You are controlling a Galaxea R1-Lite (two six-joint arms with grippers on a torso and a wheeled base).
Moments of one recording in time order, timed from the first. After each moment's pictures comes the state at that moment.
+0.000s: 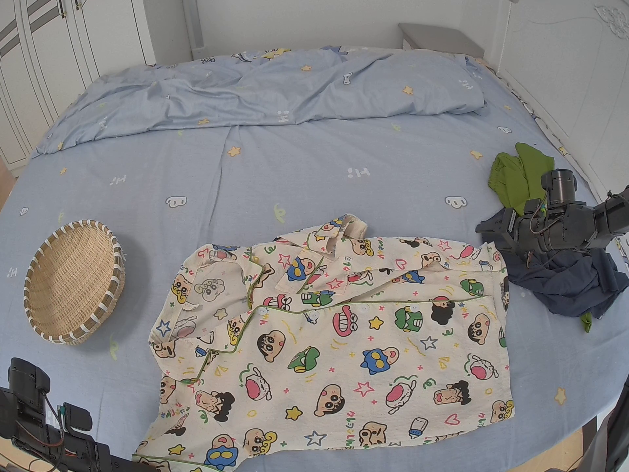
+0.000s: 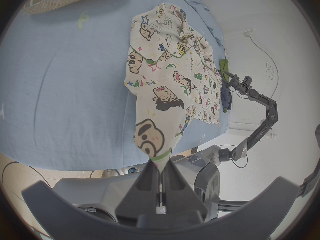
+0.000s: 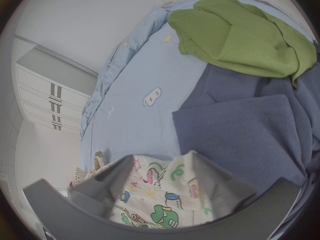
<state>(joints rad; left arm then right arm) 0.31 1.27 -0.16 0.29 -0.78 0.17 -0.06 2.11 -1.32 -0.12 0.48 0.49</state>
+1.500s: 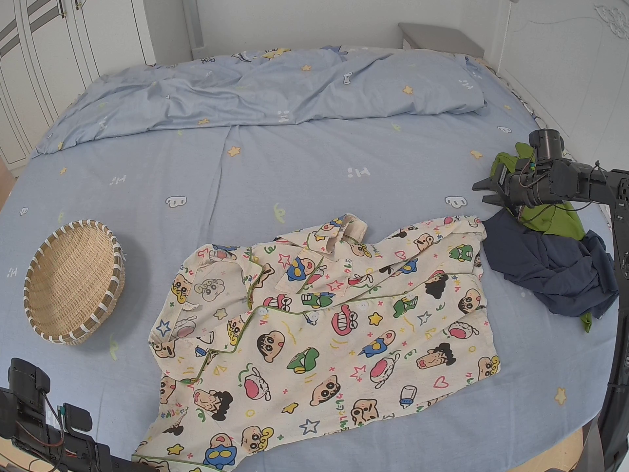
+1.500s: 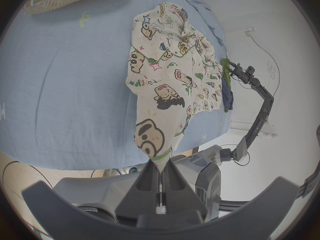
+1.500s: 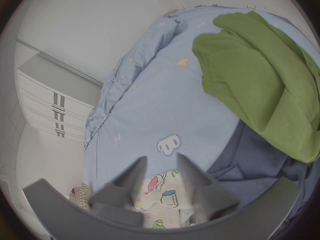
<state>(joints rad) 0.31 1.27 -0.16 0.29 -0.77 0.17 -0.07 2.34 -2.00 0.24 0.49 0.53</state>
